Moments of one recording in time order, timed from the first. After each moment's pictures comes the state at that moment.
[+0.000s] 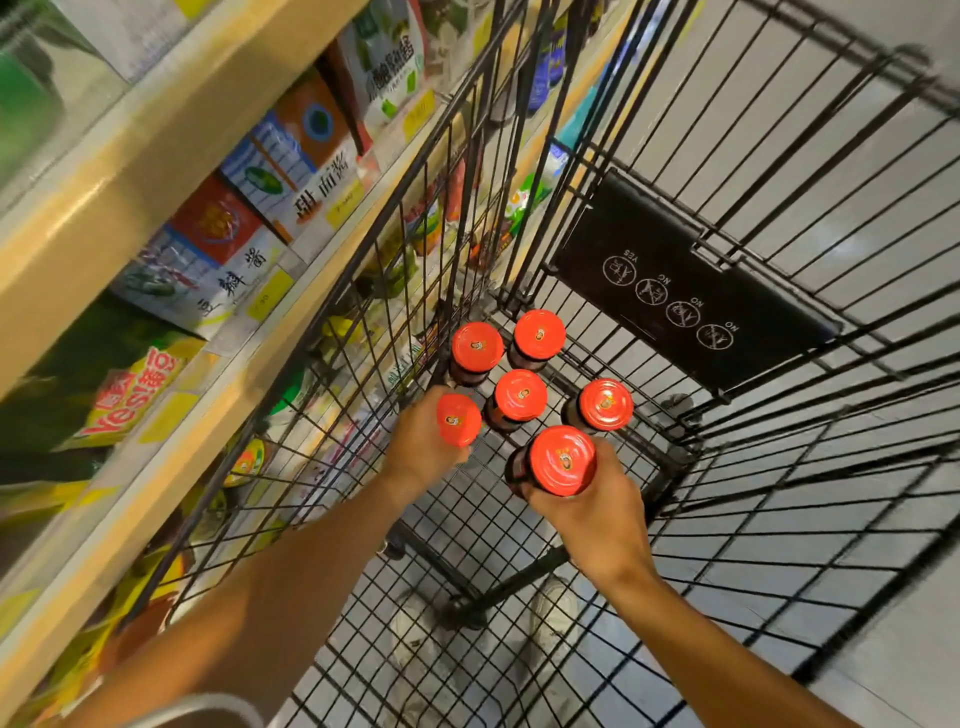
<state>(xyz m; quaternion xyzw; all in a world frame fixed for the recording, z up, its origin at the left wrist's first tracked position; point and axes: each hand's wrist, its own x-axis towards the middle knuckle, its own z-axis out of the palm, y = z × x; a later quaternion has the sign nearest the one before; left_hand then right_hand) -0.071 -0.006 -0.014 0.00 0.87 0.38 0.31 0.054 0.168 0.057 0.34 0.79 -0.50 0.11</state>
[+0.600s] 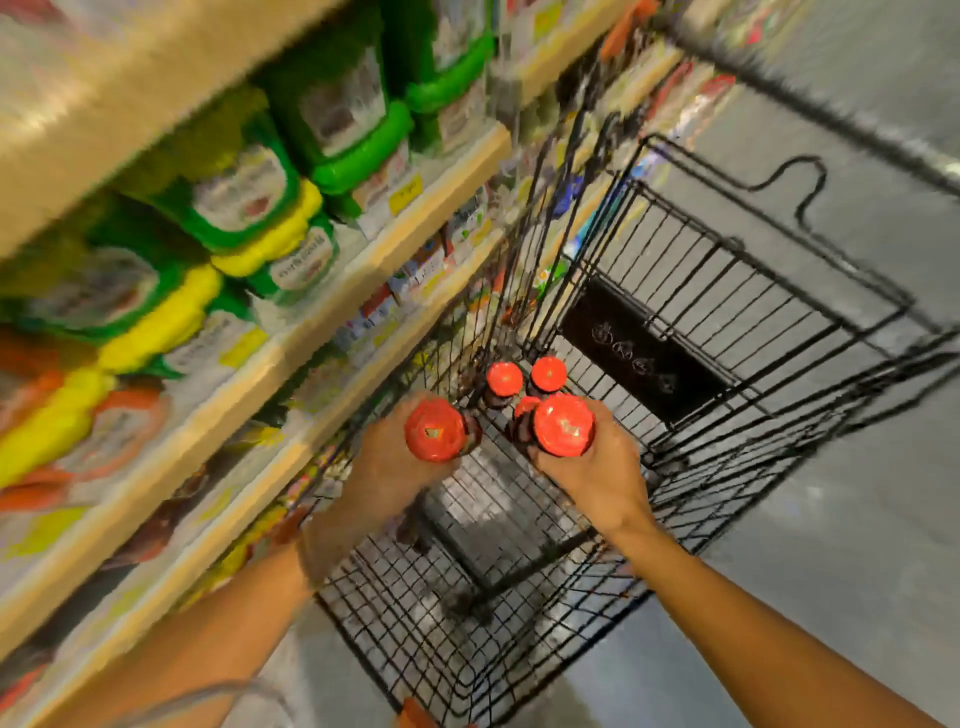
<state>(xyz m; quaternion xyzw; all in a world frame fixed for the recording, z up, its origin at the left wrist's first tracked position) -0.008 -0.066 0.228 -0.01 0.89 0.42 0.18 0.050 0.178 0.226 0.19 0.84 -0.50 0.06</state>
